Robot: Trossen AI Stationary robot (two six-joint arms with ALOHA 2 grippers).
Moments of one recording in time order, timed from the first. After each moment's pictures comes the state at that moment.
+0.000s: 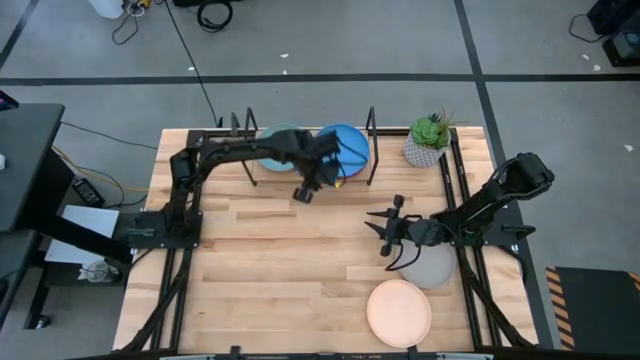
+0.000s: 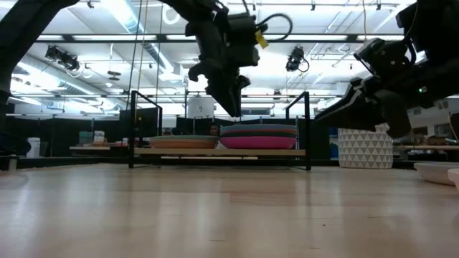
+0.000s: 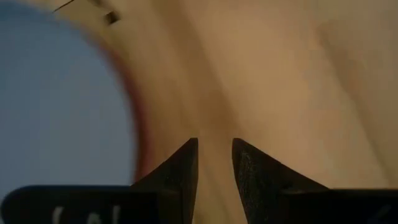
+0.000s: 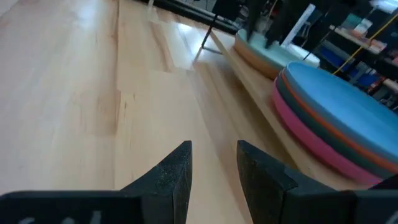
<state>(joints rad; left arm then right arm) 0.29 2.02 1.74 -0.91 0.11 0.72 0.35 1.47 0.19 0.92 0.74 -0.17</state>
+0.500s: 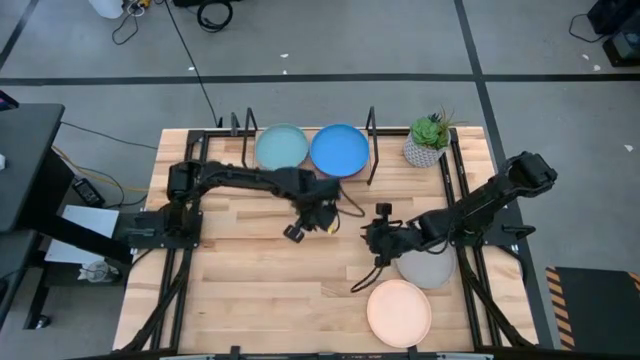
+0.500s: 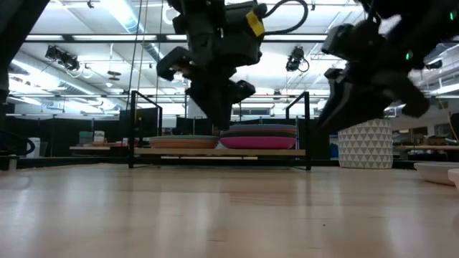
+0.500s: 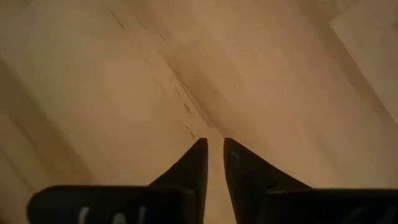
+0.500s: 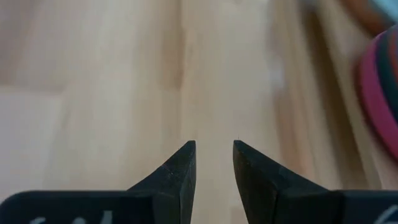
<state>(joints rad) 0.07 1.99 1.55 -0.84 0.22 0.67 0.37 1.44 0.65 -0.14 0.56 0.08</state>
